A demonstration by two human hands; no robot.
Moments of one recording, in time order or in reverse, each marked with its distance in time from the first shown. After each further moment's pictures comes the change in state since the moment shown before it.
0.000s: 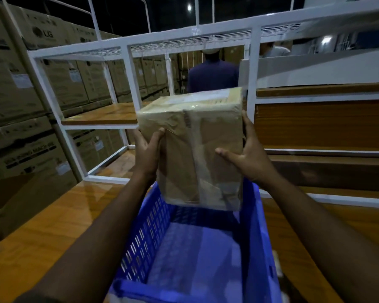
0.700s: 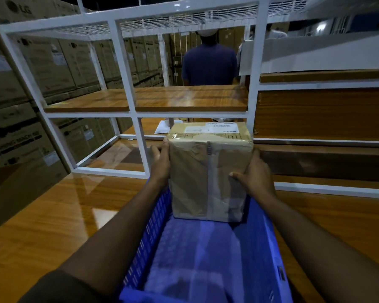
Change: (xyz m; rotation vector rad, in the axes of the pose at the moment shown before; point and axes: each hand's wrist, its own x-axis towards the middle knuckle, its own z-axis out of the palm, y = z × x) left_hand -0.002 -0.086 0.016 0.068 -0.057 -0.351; right_hand -0.028 0.082 0.029 -0.479 0.144 0.386
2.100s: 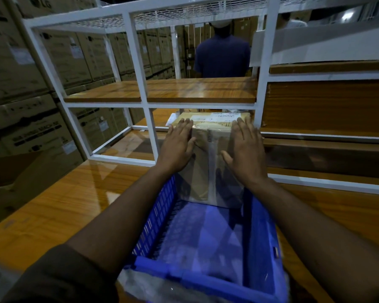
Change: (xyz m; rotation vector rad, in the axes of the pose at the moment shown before) left_hand -0.007 0.016 0.001 1.051 -0.156 0.689; right_hand -0.012 -0.048 -0.005 -0.400 0.137 -0.454
